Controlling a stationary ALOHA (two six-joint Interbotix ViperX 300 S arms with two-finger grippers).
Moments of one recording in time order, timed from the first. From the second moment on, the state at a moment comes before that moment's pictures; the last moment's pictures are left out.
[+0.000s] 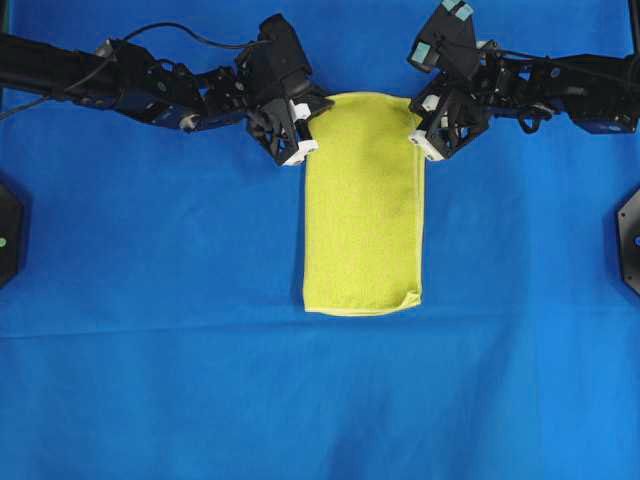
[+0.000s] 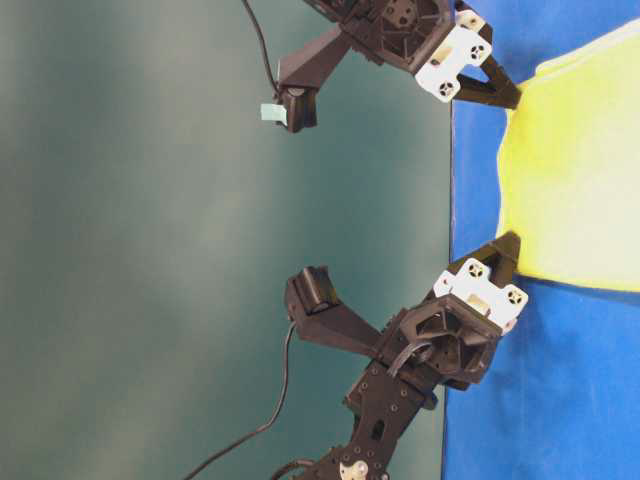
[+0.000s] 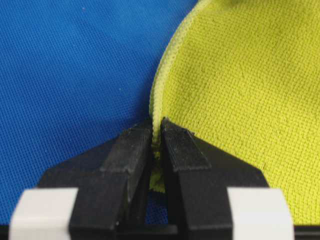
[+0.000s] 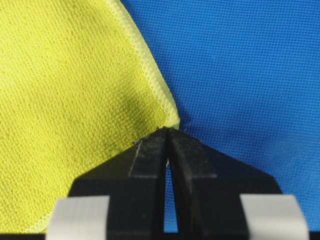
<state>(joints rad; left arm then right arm) 0.39 0.41 0.55 -0.02 -0.33 0.03 -0.50 0.09 0.80 -0.23 0.02 0.37</state>
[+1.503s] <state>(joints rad) 0.26 0.16 0.60 -0.02 -0.15 0.17 -0.31 -0.24 0.89 -0.21 0.14 0.39</state>
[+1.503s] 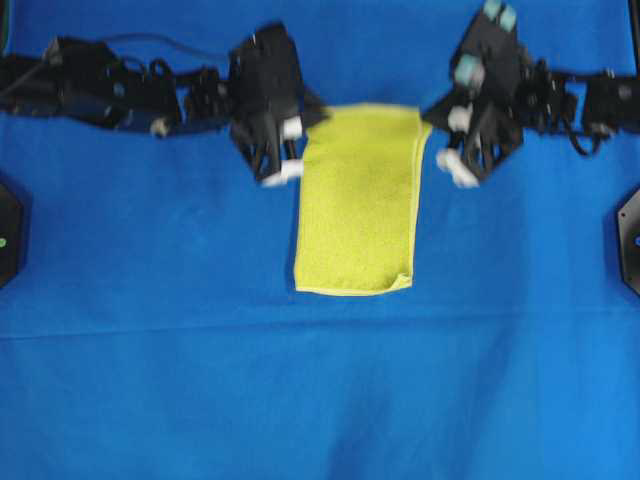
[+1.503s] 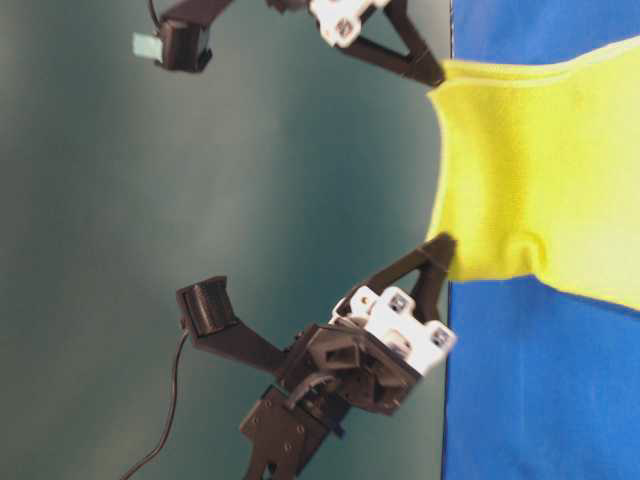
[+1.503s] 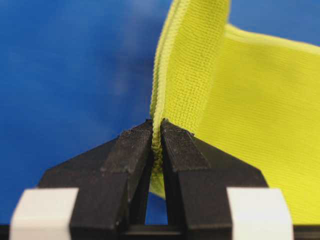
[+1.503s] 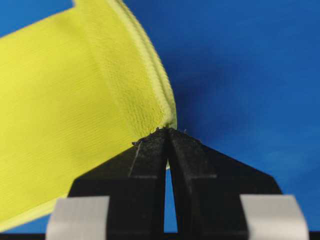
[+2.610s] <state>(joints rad) -0.04 0.23 0.67 -0.02 -0.20 0.08 0.05 -0.08 0.86 -0.21 0.14 0.52</state>
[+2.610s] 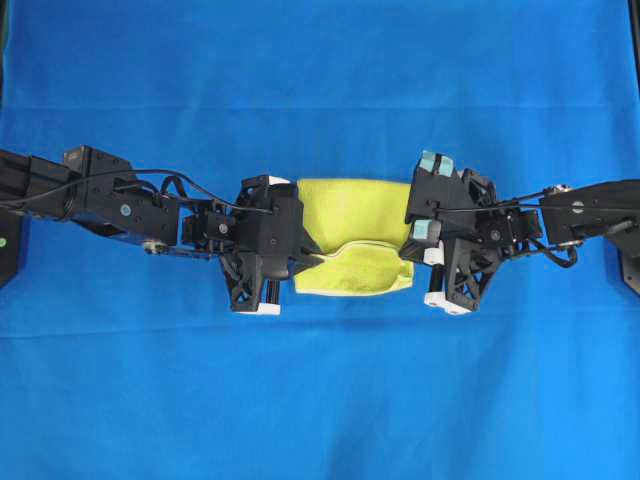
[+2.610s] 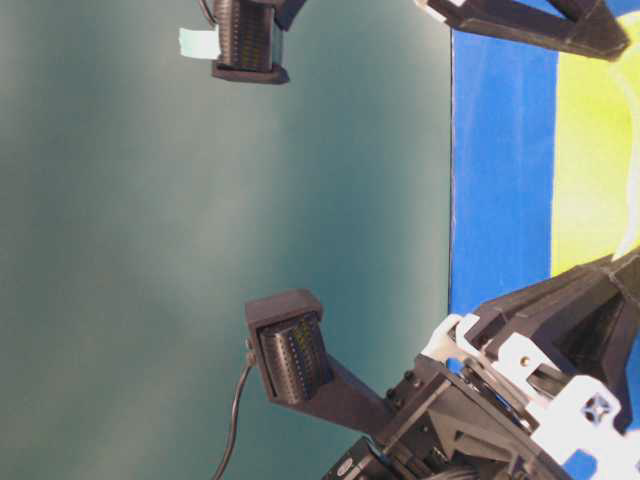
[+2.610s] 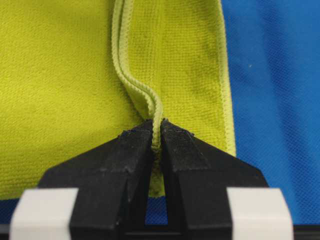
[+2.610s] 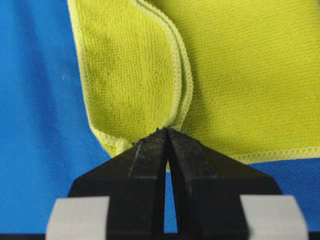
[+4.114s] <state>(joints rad) -0.07 -0.75 1.05 -0.02 -0.03 0.08 0.06 -0.91 1.05 -0.34 0.23 0.54</state>
